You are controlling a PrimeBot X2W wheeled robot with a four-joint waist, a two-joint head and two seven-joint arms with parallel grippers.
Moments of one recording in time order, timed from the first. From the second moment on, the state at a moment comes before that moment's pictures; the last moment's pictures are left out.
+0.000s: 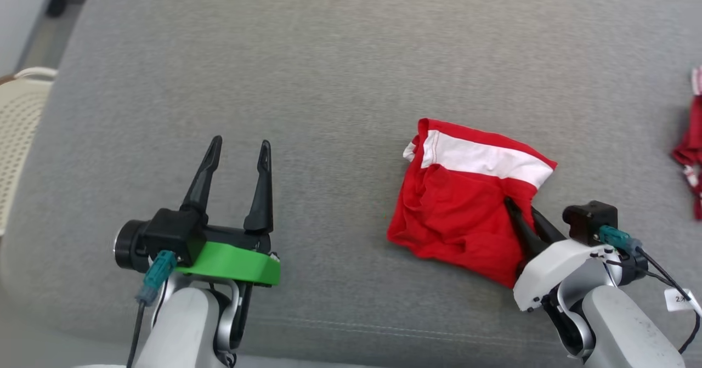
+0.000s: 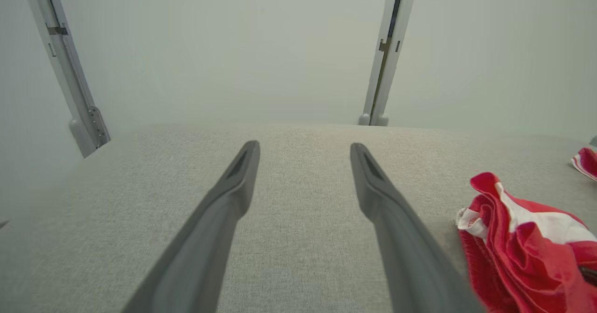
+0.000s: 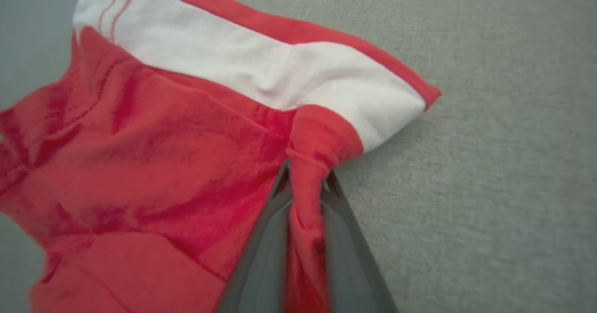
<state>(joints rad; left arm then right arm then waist) -0.26 0.08 -0.28 0.16 -0.27 -0.01 -0.26 -0.27 -0.22 0.27 0.39 0.38 0.13 -0.10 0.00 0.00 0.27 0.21</state>
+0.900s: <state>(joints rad) -0.34 0.17 -0.30 0.08 -0.24 -0.01 -0.19 -0.38 -0.36 0.17 0.31 0.25 0.13 -0.16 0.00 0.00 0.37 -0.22</state>
